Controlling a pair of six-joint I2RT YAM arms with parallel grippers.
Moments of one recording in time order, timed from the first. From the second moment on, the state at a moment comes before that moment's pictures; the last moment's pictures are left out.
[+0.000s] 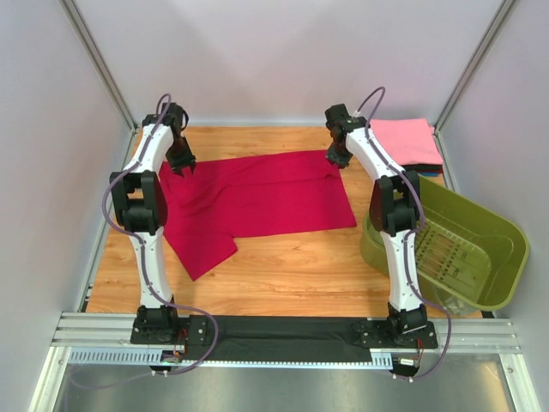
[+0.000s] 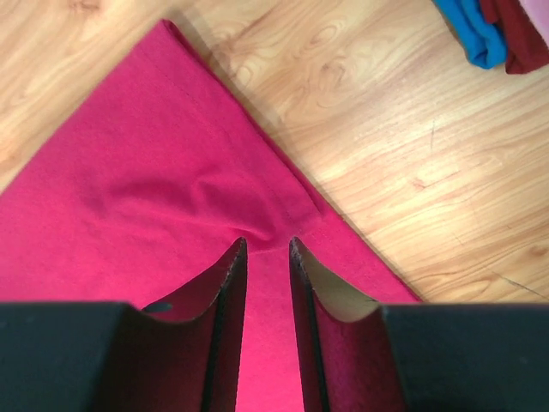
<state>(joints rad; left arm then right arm) 0.00 2.22 2.05 -1.08 -0.08 -0.44 0.28 2.38 2.21 -0.99 0.31 0.85</state>
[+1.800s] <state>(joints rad) 0.12 2.44 2.16 -1.04 0.12 -0.39 0.25 2.39 2.07 -0.77 0.32 0.56</state>
